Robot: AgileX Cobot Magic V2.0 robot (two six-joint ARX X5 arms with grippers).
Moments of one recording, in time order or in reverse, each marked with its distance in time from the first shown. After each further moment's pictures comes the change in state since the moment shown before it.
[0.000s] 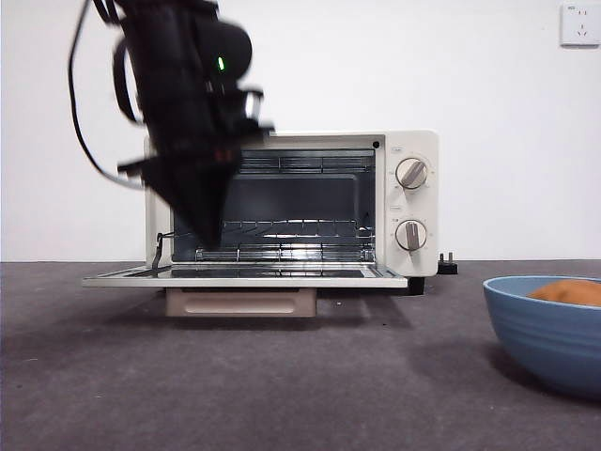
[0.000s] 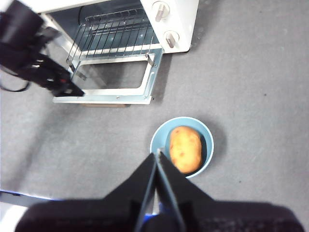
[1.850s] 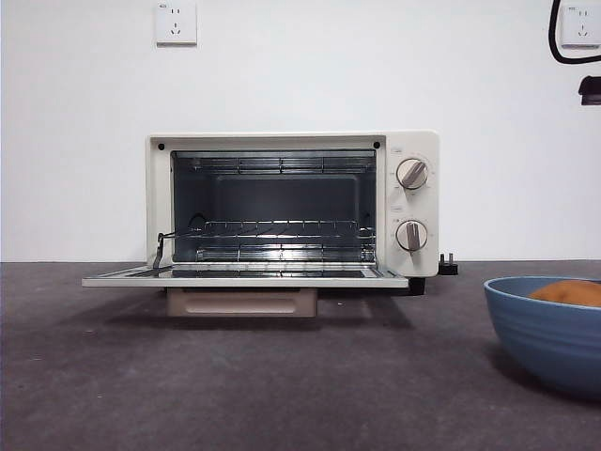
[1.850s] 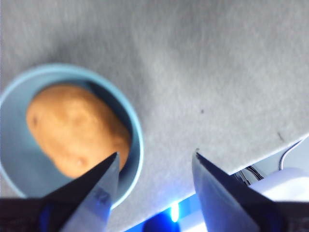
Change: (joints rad) left arm -0.008 -0.975 0.000 -0.309 0.008 0.166; right arm -0.169 0.519 -0.467 0.254 0.014 0.442
